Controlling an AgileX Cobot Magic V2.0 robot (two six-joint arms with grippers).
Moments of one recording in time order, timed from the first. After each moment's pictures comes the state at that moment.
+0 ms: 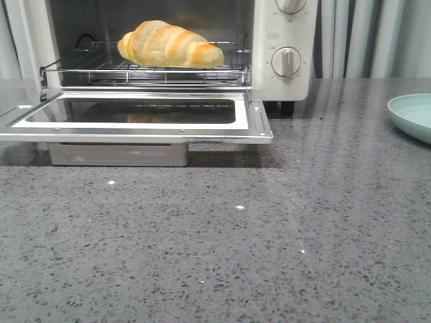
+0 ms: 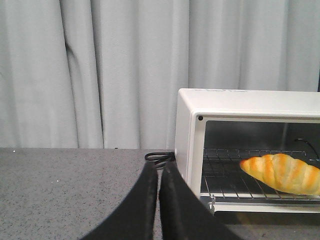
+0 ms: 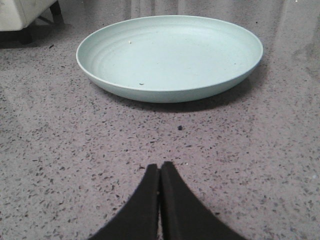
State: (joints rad) left arm -0.23 0.18 -0.51 0.57 0.36 -0.58; right arm -0.06 -0.01 0.01 -0.04 0.34 0.05
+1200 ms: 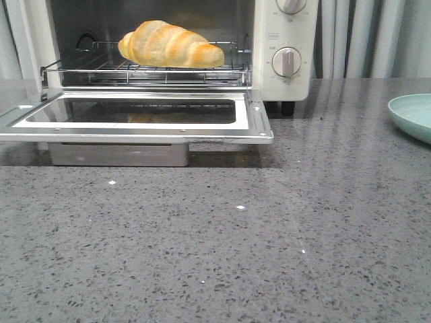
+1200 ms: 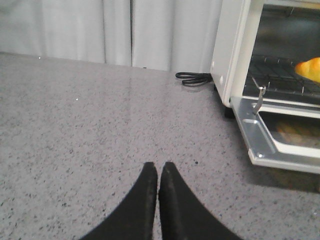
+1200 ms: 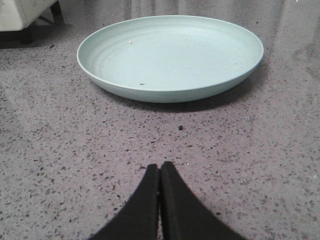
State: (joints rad) left arm 0.06 0.00 0.00 -0.01 0.14 -0.10; right arm -0.06 -0.01 0.01 -0.04 0.34 0.05
